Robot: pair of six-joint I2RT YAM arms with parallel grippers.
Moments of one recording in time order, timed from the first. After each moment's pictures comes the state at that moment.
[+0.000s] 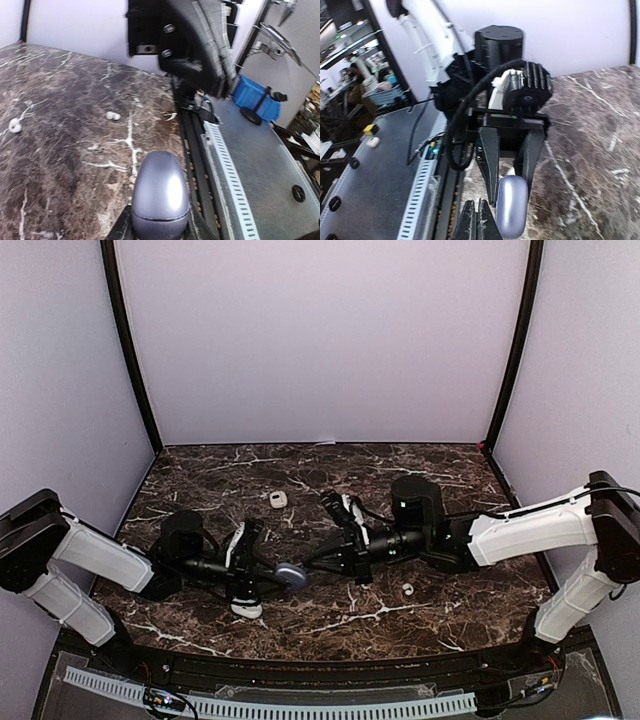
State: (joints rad) left arm -0.74 1.46 0.35 0.85 0.88 -0.14; right arm 1.02 1.55 0.82 0.48 -0.73 0.12
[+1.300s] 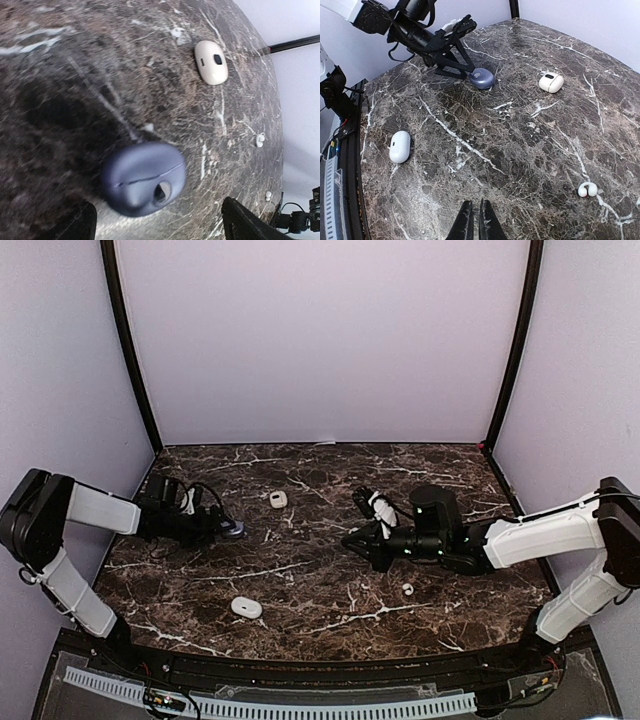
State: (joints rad) left arm -0.19 1.61 0.65 0.14 0.51 -0.55; right arm 0.90 1.47 0.66 0.40 -0.27 0.10
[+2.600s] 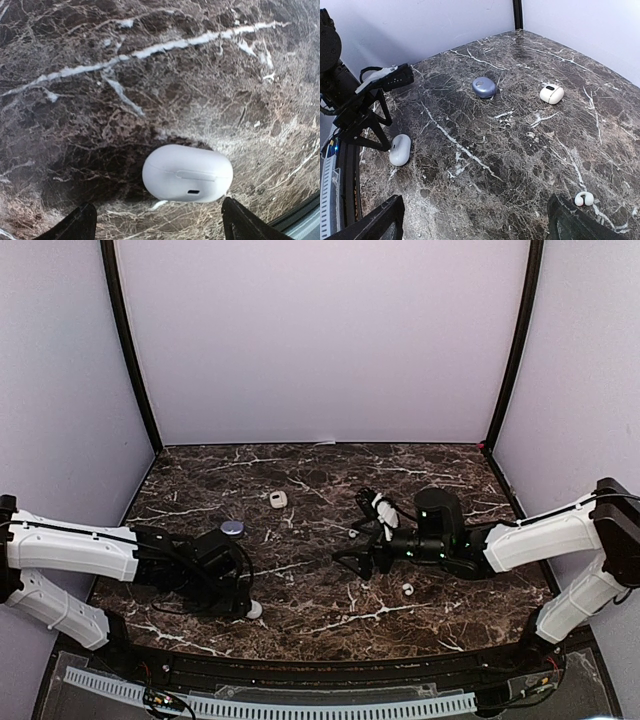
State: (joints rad) left arm -1.04 1.27 0.68 -0.67 -0.14 -1.01; right arm 0.89 1.47 0.62 0.50 -0.29 0.05
